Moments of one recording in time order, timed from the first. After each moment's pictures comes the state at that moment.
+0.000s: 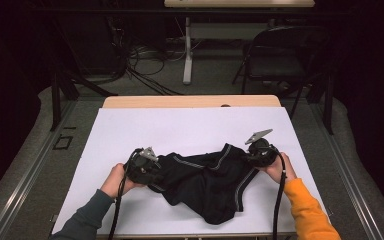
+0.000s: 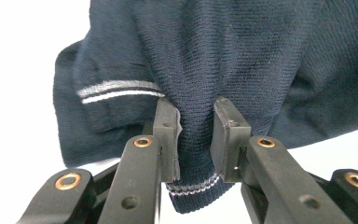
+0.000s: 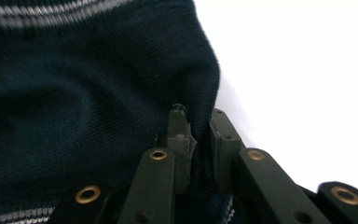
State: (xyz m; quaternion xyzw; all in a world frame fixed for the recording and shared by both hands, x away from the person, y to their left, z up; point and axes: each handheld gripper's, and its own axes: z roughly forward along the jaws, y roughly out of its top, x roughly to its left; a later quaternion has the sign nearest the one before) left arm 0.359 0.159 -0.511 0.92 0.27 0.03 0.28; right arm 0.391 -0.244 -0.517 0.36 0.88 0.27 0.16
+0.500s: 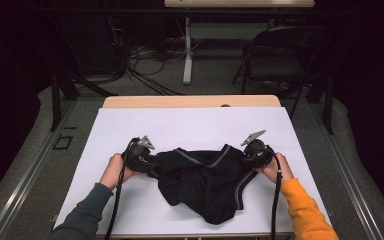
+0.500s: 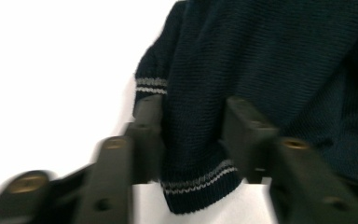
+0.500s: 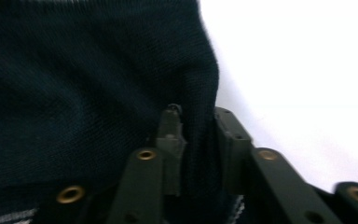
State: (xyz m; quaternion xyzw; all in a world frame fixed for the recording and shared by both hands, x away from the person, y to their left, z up) left arm 0.393 0.170 -0.516 0.91 0.29 0.07 0.28; right arm 0.397 -0.235 -0.530 0.37 0.89 0.22 0.15
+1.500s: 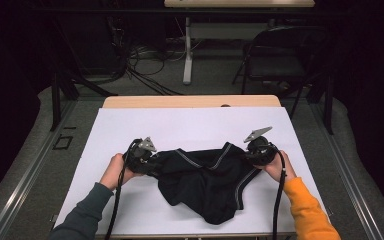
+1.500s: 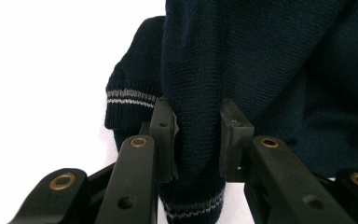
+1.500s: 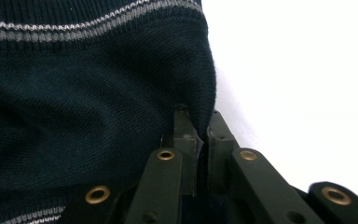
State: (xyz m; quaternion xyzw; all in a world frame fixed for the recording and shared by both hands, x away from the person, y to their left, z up) left arm 0.382 0.162 -0.508 0.92 0.25 0.07 0.28; right arm 0.393 -0.239 -0.509 0.35 0.88 0.27 0.14
